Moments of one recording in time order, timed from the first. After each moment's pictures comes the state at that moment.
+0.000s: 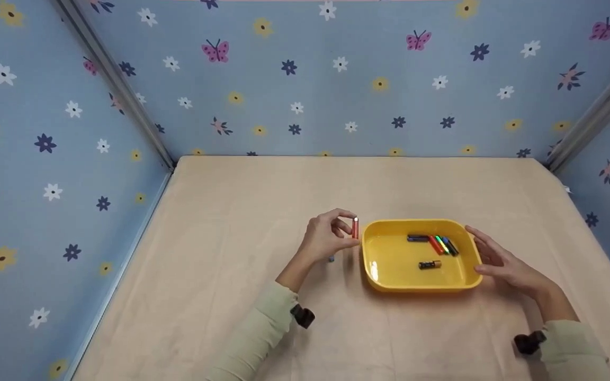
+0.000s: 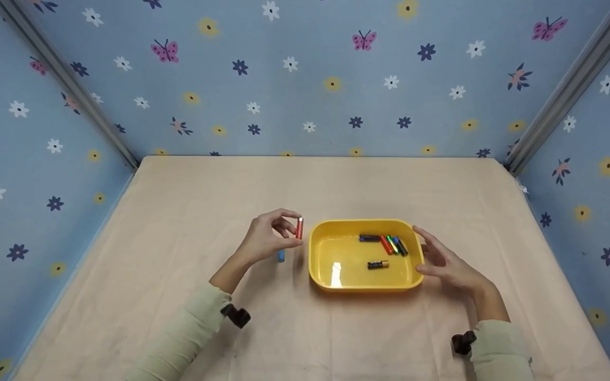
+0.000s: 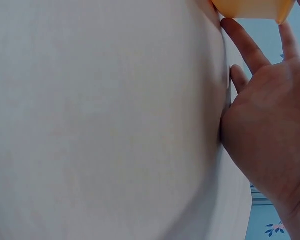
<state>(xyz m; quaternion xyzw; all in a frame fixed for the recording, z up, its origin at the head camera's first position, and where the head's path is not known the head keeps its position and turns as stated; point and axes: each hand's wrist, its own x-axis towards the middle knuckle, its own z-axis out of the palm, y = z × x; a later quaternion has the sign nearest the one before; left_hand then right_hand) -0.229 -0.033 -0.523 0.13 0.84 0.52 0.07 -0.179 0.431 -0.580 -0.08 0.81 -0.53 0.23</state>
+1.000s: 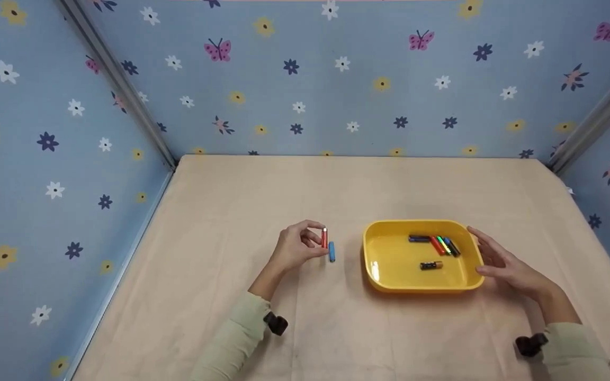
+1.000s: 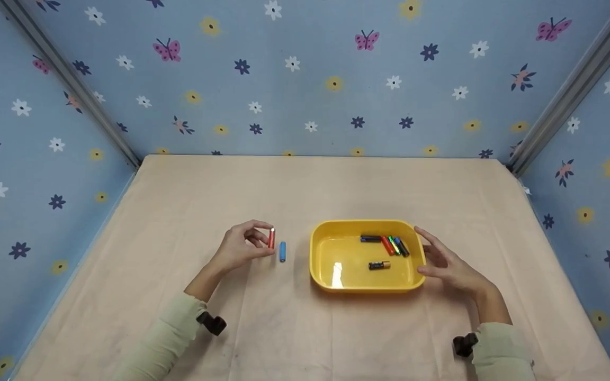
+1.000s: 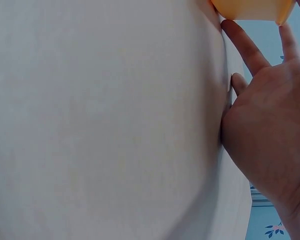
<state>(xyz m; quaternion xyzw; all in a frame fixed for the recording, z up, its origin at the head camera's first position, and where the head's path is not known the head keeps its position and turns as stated) -0.225 -0.097 -0.560 0.10 0.83 0.54 0.08 -0.180 0.432 -0.580 -0.08 0.81 -0.53 0.23</state>
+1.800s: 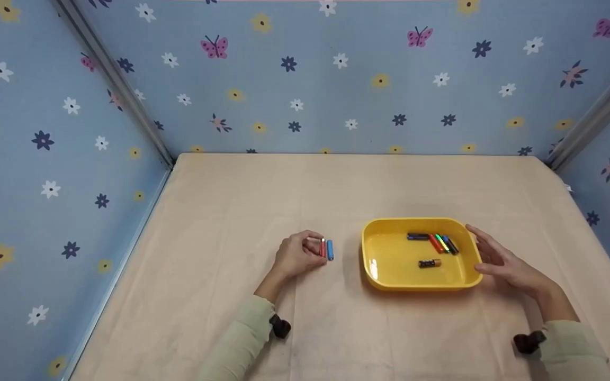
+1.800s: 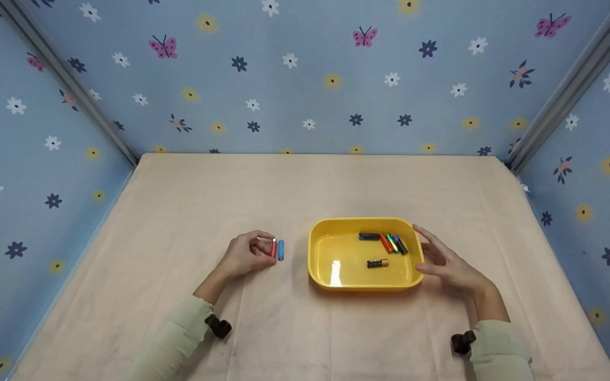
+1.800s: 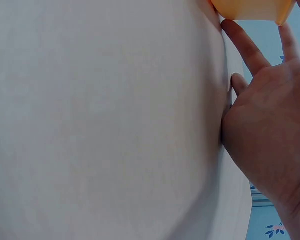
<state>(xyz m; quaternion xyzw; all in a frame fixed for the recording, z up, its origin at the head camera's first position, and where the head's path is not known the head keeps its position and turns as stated) -0.232 -0.097 -0.616 0.08 0.87 0.48 0.10 -0.178 0.432 -0.579 -0.08 0.81 -0.53 0.23</state>
